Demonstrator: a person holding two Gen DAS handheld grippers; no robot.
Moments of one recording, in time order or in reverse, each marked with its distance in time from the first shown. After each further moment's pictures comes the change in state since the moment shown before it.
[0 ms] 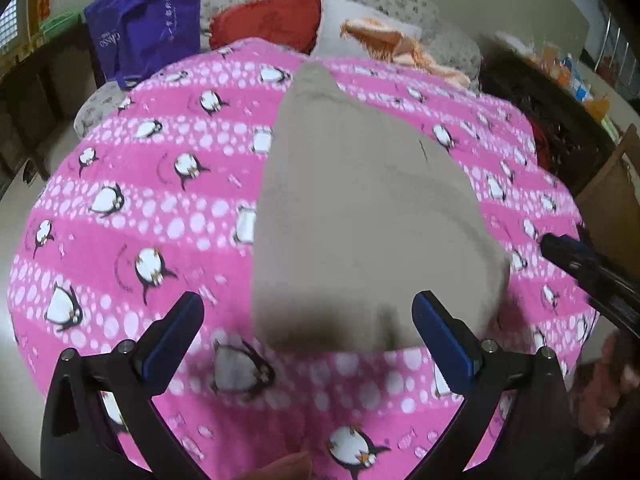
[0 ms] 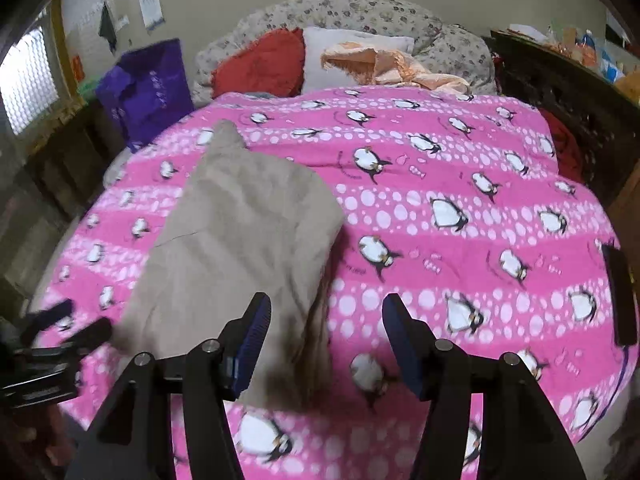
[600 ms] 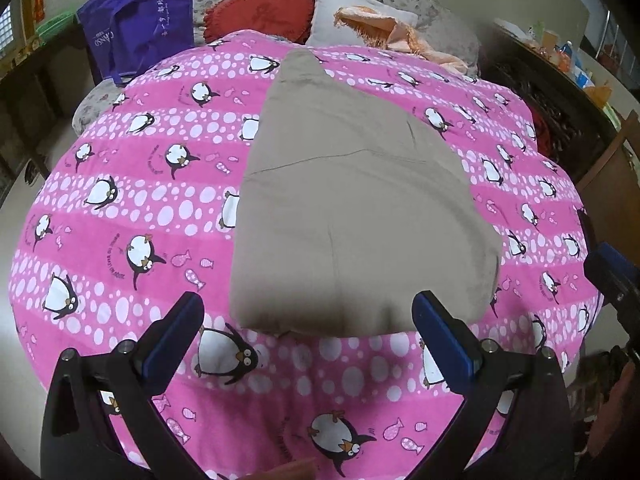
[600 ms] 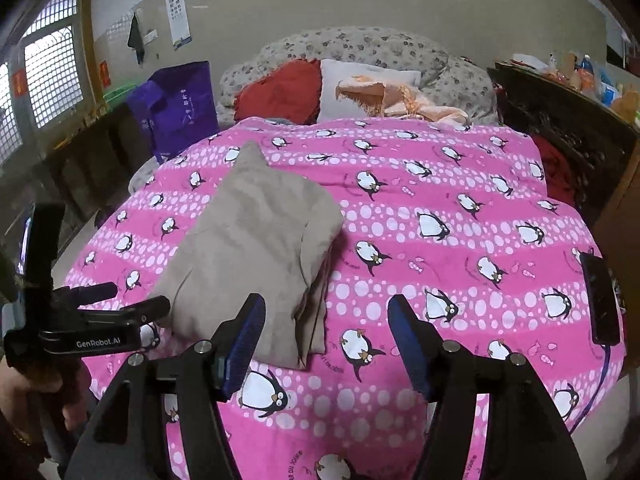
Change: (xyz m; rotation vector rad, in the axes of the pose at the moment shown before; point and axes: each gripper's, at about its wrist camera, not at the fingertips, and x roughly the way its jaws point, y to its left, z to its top) left arm -0.001 -0.017 -0.008 0.008 0.025 0.010; right arm -0.048 -0.006 -0.022 -0.060 -0.080 -0.014
